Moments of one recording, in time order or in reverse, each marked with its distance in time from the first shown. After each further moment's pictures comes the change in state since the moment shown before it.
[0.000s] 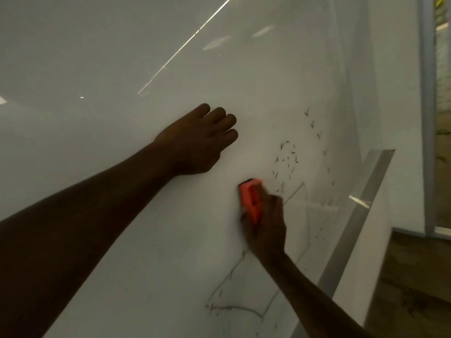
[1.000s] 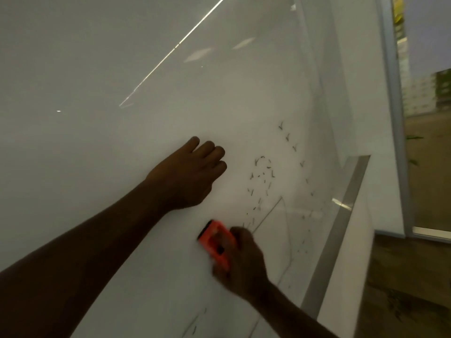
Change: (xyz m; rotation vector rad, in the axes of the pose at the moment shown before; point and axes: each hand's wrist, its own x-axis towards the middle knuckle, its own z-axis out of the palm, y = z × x) left_hand 0.031 0.038 0.033 -0.067 0.006 0.001; right_hand -0.021 0.046 0.002 -0.134 -0.184 -0.506
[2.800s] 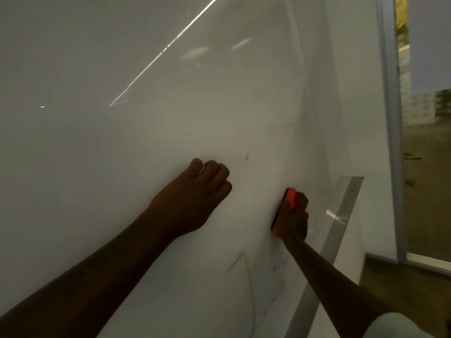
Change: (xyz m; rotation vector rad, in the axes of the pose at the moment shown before) left_hand 0.171 0.024 0.080 0.016 0.013 -0.043; right_hand 0.129 0.323 -0.050 0.194 0.255 1.280
